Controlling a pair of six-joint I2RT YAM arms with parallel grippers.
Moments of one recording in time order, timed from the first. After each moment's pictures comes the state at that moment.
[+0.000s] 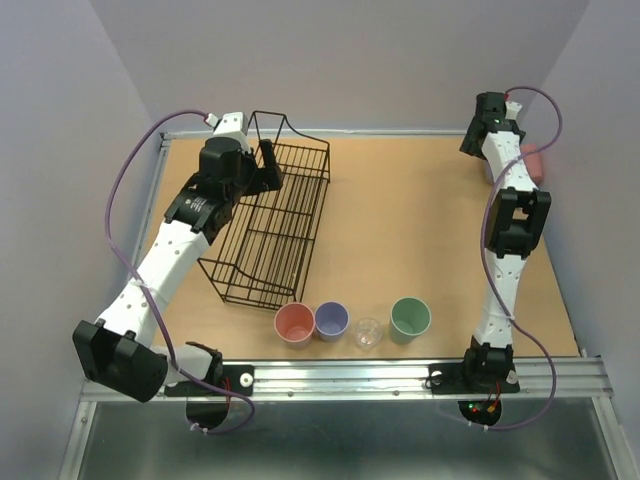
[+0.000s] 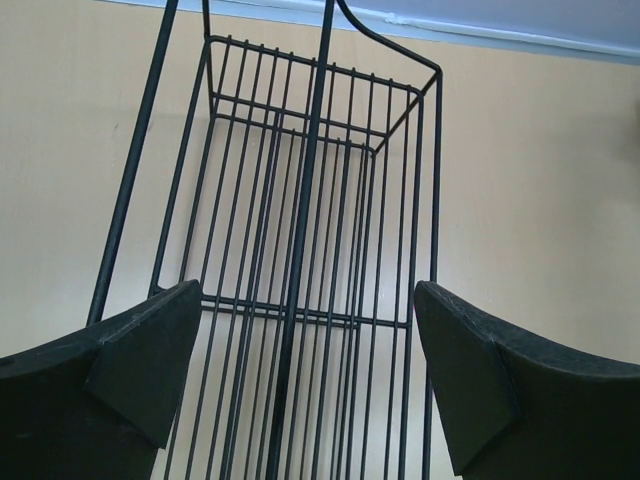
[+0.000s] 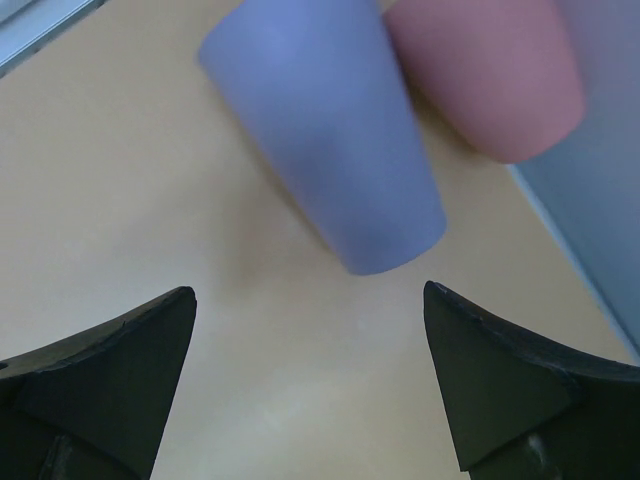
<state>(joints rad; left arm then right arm) -0.39 1.25 1.28 -0.44 -0.15 -0.35 -0.08 2.40 2.31 -0.77 0.53 0.32</state>
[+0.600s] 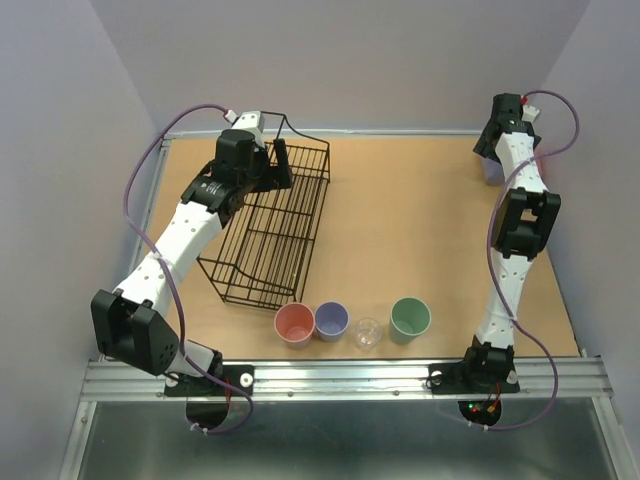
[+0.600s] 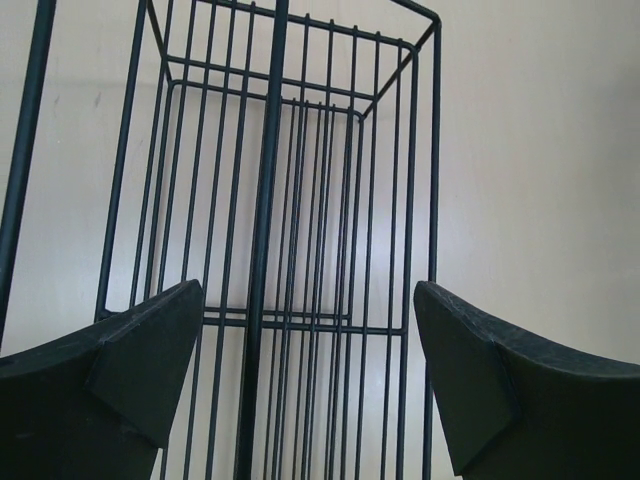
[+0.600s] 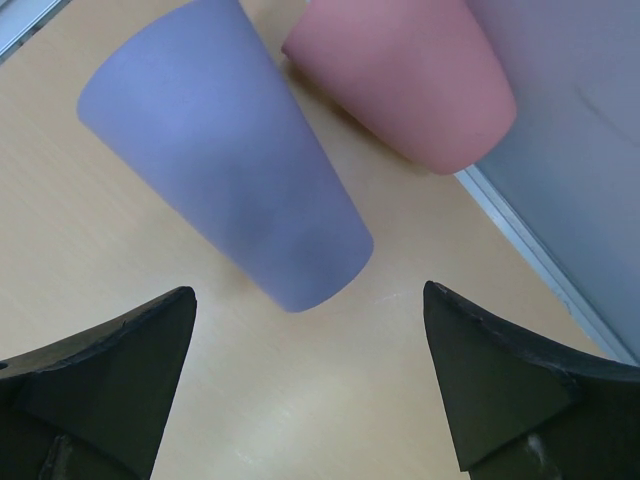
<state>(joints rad) -0.39 1.41 1.34 -0.45 -0.07 -0.35 -0.17 2.40 2.31 -0.79 0.52 0.36</state>
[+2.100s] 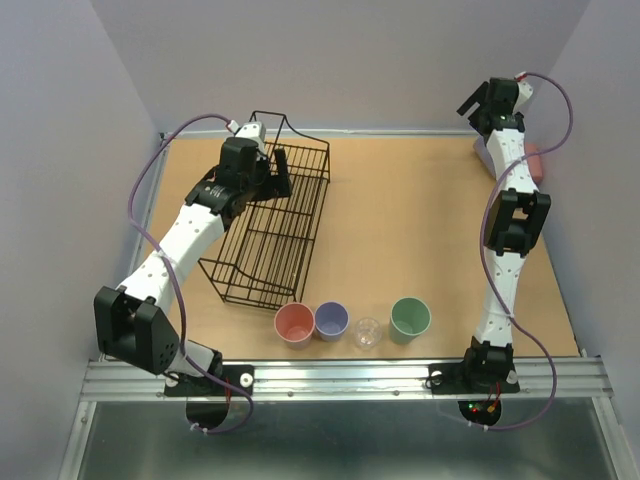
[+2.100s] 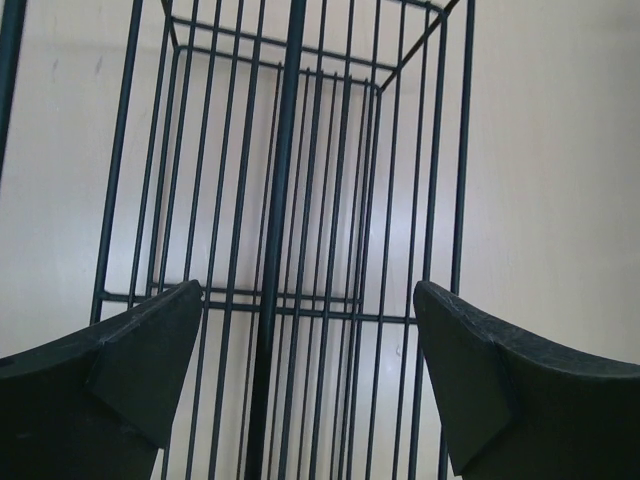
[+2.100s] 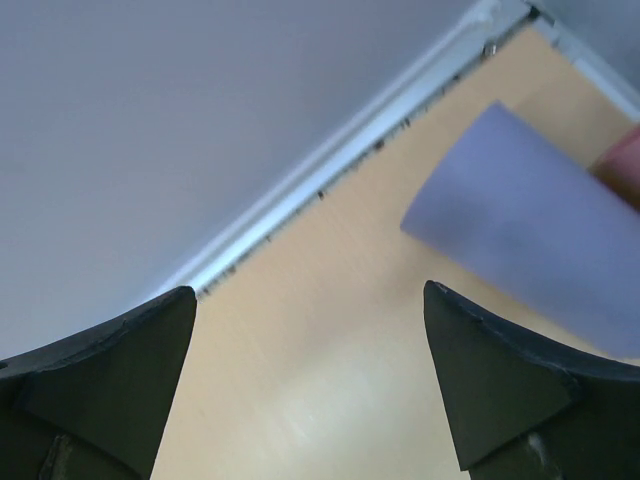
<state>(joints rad) -0.39 1.42 1.33 -0.47 -0.08 -0.36 -0.13 2.47 2.43 -0.51 0.23 0.57</state>
